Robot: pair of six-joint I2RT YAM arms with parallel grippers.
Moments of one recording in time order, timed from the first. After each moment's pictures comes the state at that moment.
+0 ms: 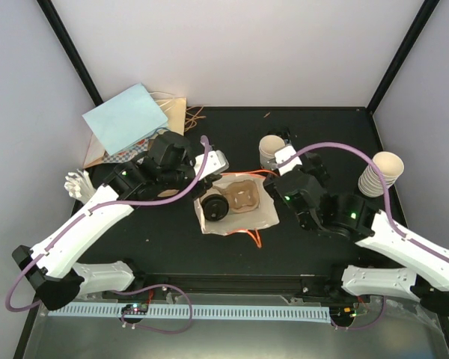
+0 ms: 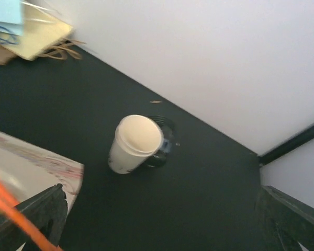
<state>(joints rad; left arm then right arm) -0.73 1.19 1.34 -0.82 0.24 0.35 1.11 1.05 1.26 -0.85 0.92 0.03</state>
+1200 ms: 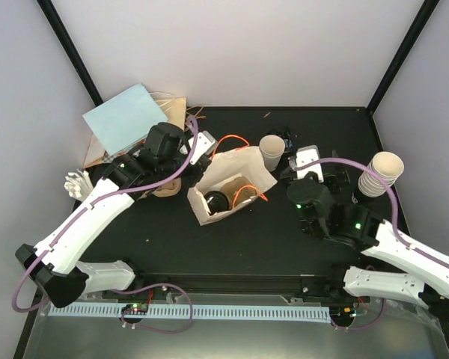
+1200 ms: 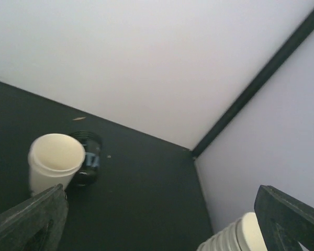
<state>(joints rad) -0.65 1.22 1.37 -0.81 0.12 0.14 1.11 0.89 1.10 -0.69 1.17 -0.01</state>
